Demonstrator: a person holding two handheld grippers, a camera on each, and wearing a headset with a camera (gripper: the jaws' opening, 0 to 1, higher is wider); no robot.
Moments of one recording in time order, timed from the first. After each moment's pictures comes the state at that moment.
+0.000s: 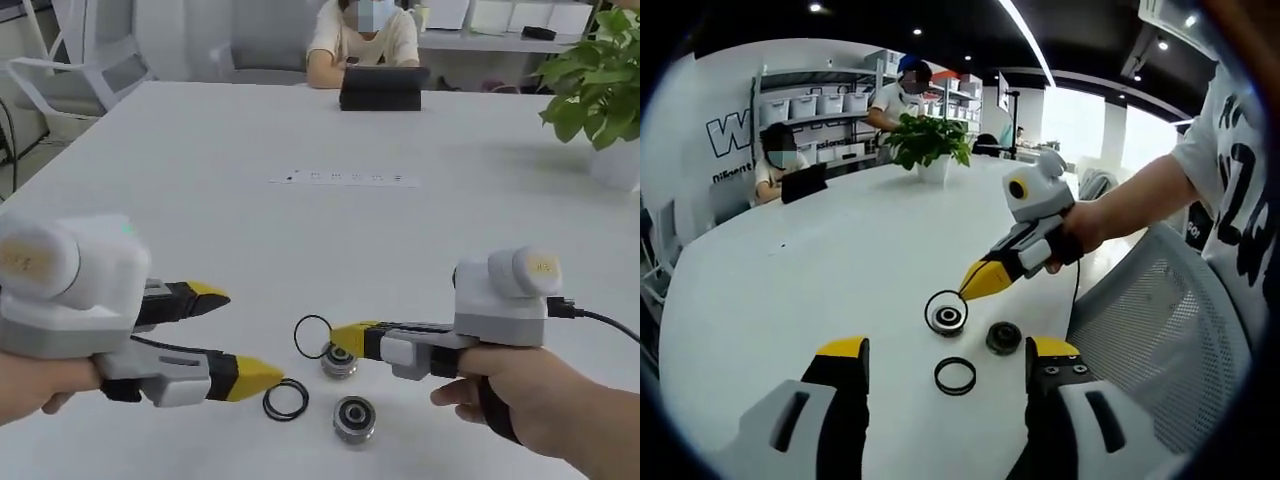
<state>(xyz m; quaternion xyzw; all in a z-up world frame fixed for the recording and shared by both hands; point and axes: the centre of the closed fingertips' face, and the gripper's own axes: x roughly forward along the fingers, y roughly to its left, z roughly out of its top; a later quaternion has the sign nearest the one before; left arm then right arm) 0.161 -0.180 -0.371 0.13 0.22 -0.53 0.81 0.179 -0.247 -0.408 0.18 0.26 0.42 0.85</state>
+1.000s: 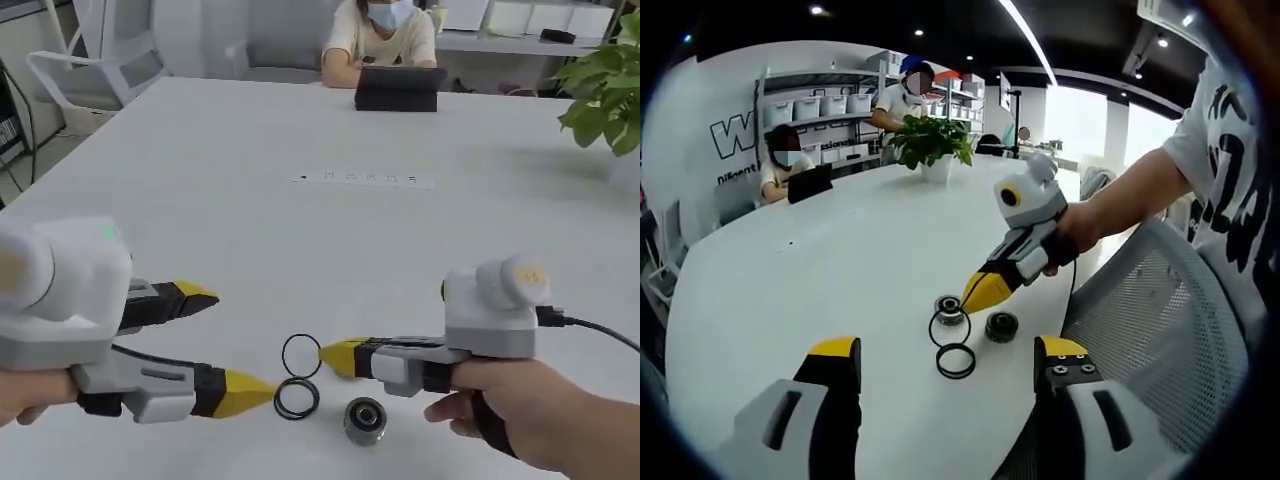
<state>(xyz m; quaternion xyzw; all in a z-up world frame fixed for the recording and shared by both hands) 0.153 -0.163 -0.368 0.14 0.22 -0.53 0.81 0.165 -0.220 -0.419 0.17 0.29 0.46 0.82</state>
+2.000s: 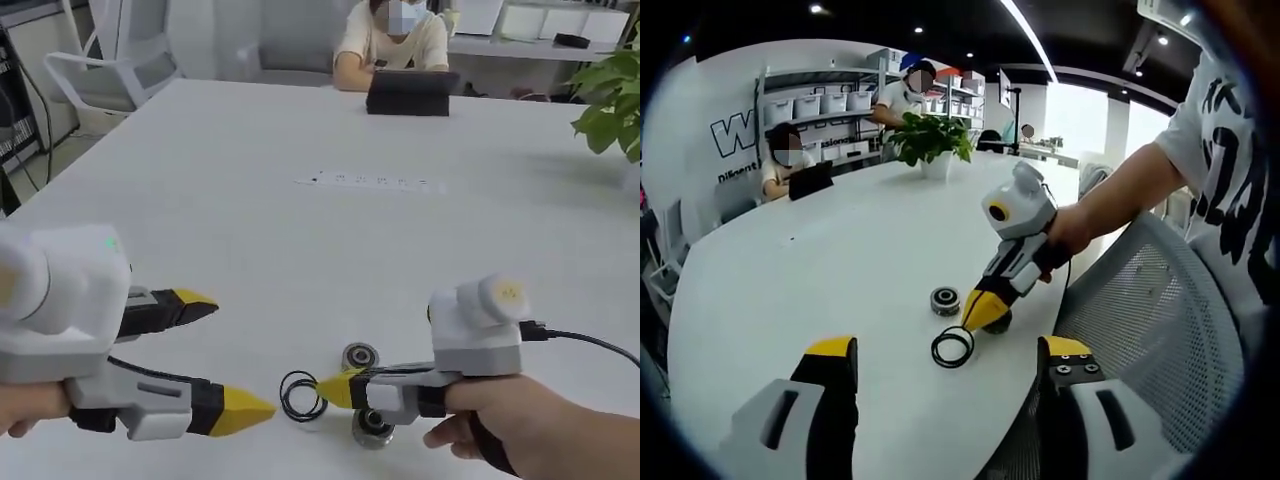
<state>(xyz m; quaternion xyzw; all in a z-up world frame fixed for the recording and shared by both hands) 0.142 -0.154 -0.369 0.14 0.23 -0.52 0.81 0.150 -0.209 -0.448 0.16 0.34 0.47 0.80</state>
